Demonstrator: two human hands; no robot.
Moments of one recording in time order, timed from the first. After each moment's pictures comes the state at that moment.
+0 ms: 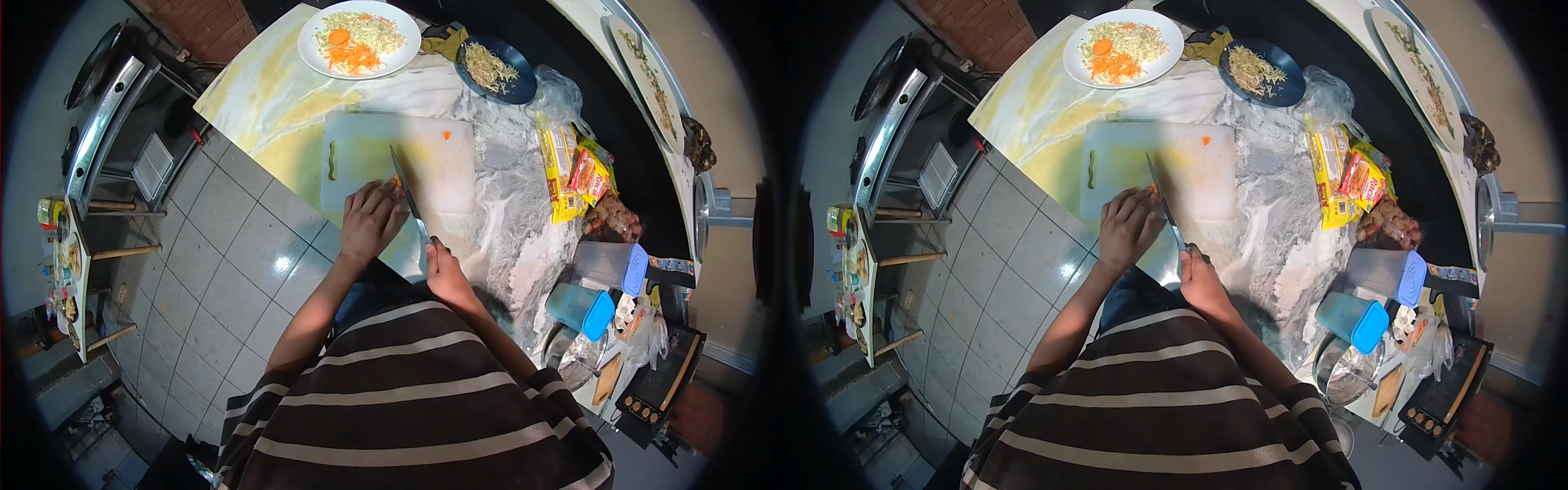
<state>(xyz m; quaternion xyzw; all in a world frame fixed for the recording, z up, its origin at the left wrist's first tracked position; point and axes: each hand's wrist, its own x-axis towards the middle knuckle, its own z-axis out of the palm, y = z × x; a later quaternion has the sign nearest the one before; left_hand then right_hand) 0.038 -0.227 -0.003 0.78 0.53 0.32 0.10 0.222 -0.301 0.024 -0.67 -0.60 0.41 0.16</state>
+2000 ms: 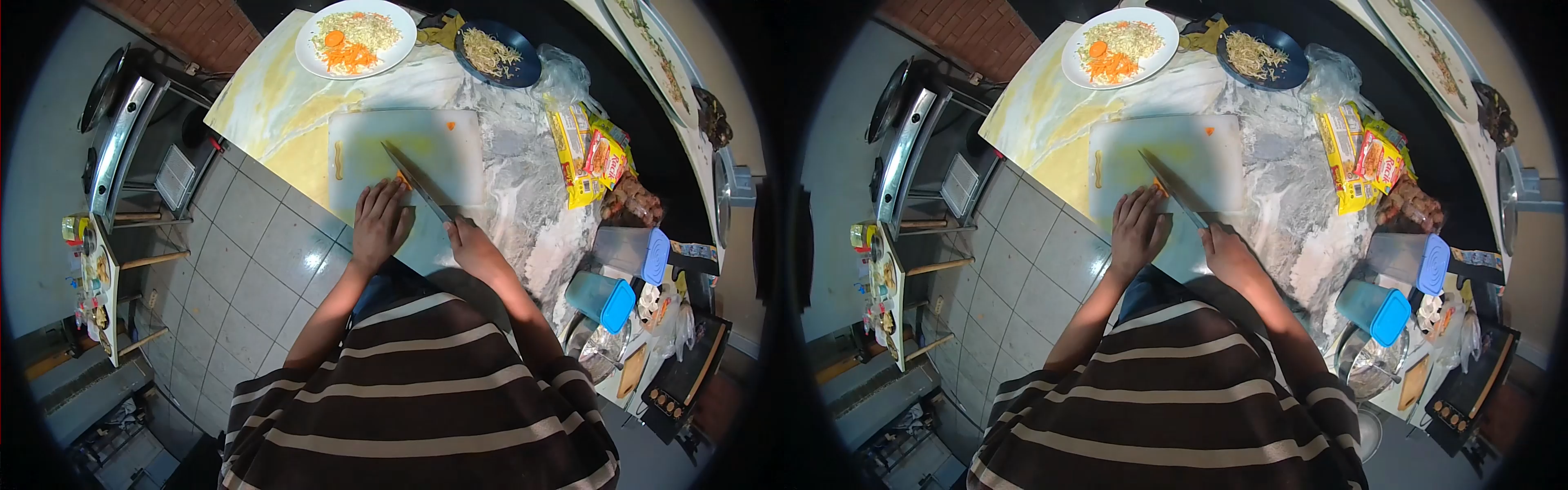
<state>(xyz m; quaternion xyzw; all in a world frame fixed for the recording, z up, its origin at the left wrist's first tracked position) 0.043 -0.238 0.001 0.78 0.53 0.30 0.10 0.251 -0.262 0.048 -0.64 -0.65 0.40 0.09</state>
